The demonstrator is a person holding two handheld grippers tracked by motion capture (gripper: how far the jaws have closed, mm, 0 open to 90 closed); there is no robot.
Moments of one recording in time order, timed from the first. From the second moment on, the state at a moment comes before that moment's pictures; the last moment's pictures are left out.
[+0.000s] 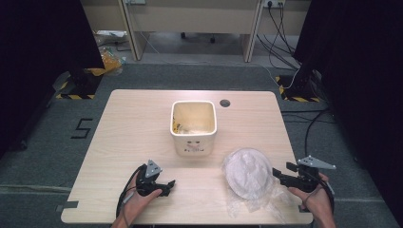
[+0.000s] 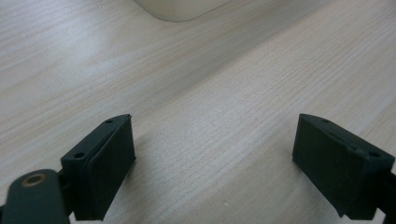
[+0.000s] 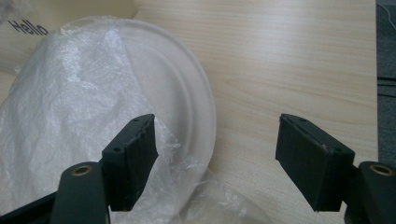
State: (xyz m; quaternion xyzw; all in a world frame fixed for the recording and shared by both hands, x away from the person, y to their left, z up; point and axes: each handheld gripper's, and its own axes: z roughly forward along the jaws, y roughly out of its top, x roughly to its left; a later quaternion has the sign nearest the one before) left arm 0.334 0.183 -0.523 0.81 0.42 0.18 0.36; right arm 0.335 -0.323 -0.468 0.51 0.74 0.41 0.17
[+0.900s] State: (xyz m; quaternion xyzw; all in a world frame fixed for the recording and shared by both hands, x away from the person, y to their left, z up) left arm 0.317 0.159 -0.520 0.81 0.40 0.14 0.40; right arm 0.351 -0.308 -0.464 0.49 0.75 0.40 0.18
